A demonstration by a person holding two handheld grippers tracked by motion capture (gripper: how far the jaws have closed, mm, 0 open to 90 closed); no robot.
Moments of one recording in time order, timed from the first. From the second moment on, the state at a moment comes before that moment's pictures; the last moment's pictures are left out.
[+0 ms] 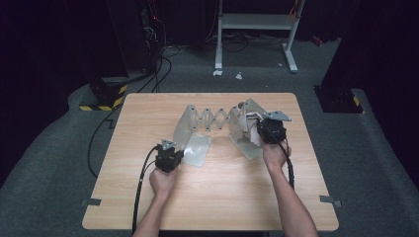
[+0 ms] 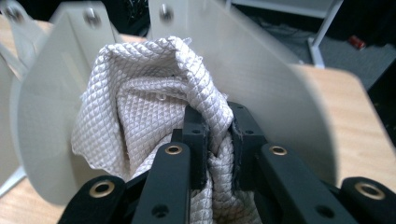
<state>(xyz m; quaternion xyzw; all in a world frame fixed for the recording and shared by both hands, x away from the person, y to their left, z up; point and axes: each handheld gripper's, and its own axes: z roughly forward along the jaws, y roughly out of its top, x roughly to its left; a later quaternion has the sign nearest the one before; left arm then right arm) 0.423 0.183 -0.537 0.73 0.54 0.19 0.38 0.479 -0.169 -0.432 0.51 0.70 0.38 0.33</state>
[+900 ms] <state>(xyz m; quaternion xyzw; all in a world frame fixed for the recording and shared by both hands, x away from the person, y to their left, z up) 0.422 0.184 -0.537 0.73 0.53 0.19 0.38 0.510 -0.148 -0.500 0.53 0.74 0.33 0.27</state>
